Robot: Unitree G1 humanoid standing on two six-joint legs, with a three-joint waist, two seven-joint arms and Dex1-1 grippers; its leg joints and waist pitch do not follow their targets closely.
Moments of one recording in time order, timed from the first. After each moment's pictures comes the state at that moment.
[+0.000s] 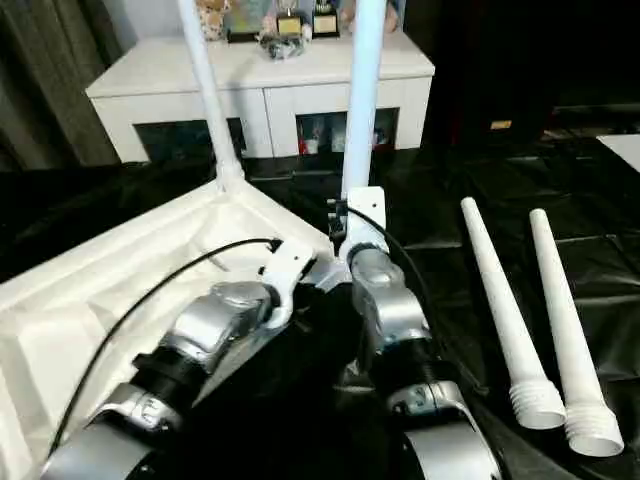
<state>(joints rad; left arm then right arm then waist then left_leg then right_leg) -0.64 -0.05 -0.24 0.60 -0.01 0.59 -0.39 -0.64 0.01 0.00 0.63 0.07 0.26 -0.12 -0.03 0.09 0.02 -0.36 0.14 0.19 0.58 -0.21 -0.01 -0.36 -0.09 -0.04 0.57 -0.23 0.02</state>
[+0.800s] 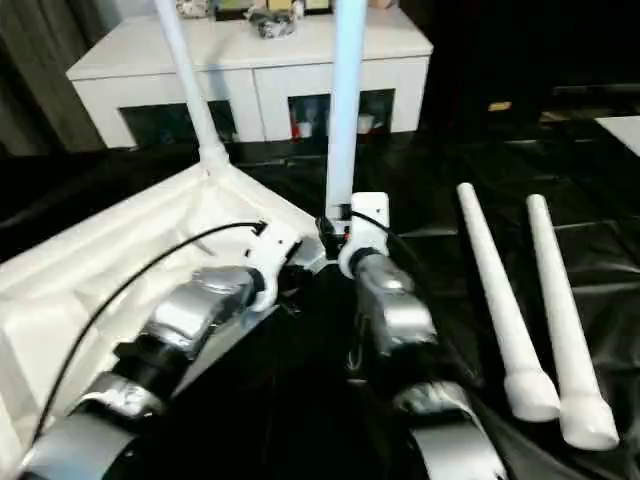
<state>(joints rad) -0.65 0.09 -0.24 0.52 -0.02 0.52 -0.55 -0.58 -0.07 -0.01 0.53 0.17 0.22 0.21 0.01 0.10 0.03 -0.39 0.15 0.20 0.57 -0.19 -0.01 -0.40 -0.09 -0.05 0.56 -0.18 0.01</state>
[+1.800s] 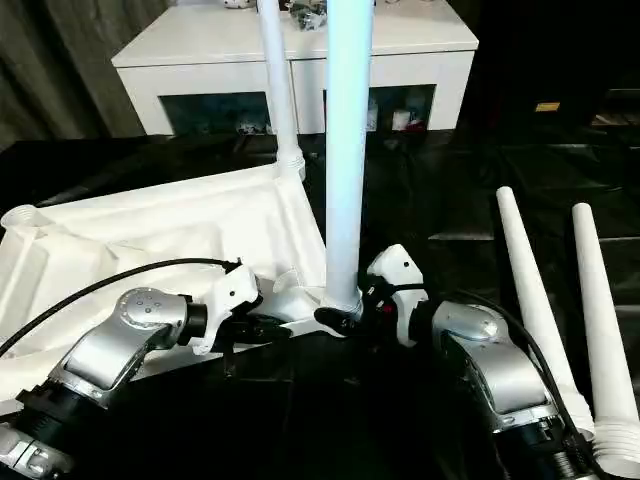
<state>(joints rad) -0.42 0.37 -0.36 0.23 -0.07 0.35 -1.04 -0.25 -0.46 0.16 0.07 0.26 0.36 0.82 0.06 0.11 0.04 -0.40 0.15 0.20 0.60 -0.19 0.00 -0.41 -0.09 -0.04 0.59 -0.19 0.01</state>
